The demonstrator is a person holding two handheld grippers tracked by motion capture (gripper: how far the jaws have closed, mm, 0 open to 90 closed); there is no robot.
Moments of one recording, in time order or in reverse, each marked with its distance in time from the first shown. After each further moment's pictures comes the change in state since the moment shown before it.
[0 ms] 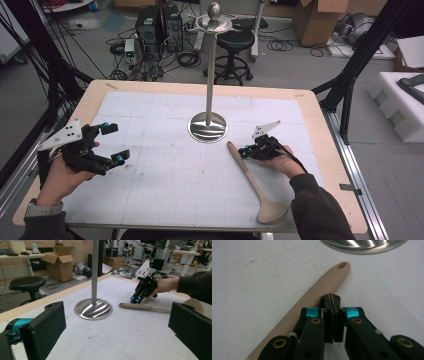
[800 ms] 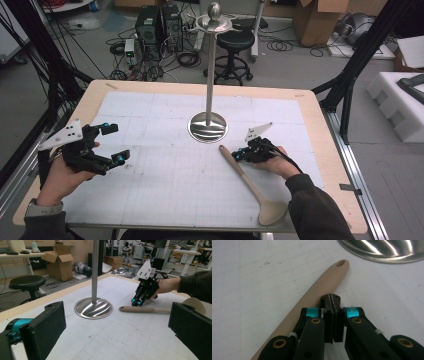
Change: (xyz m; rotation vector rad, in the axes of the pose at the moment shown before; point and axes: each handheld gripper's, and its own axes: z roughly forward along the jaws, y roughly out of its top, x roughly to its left) left arm 0.000 -0.001 0.000 0.004 0.001 -0.006; right arm 0.015 0.010 0.012 0.015 0.052 -0.056
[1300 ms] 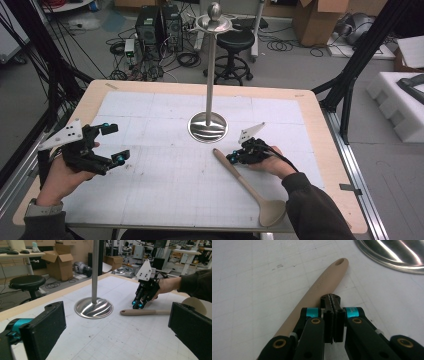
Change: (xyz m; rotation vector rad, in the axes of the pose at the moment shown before) left arm 0.000 0.000 -0.001 0.002 0.001 0.001; right arm 0.010 0.013 0.010 0.040 0.052 -0.030
